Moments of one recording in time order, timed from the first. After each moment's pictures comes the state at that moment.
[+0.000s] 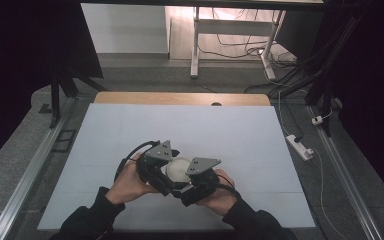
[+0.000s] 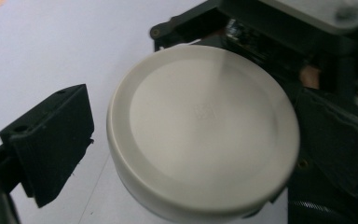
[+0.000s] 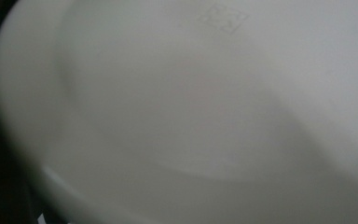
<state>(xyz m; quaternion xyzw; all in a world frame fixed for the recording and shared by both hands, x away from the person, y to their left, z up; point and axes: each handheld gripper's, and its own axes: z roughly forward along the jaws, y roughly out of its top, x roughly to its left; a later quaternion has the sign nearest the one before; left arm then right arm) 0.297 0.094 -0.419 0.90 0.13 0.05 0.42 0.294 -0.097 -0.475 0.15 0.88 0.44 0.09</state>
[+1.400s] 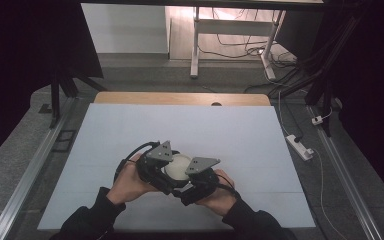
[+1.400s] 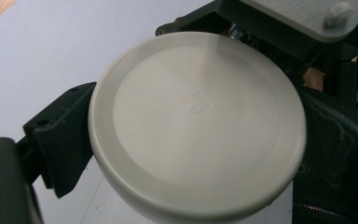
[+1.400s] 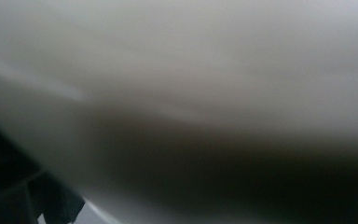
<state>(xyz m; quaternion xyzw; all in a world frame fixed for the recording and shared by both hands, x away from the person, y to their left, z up) 0.294 0.091 -0.418 0.89 0.16 0.08 0.41 0.295 -0.096 -0.477 0.16 0.88 0.43 0.10</state>
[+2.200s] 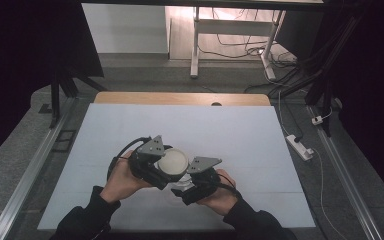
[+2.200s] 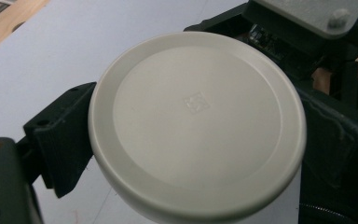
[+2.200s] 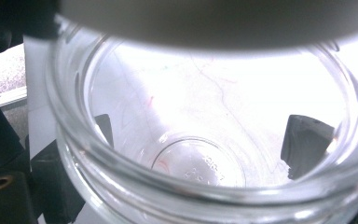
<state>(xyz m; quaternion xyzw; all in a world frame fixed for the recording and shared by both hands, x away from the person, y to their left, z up) 0.295 0.109 -0.409 0.88 0.19 0.09 0.42 0.296 -0.100 -0.476 0.17 0.88 0.44 0.10</state>
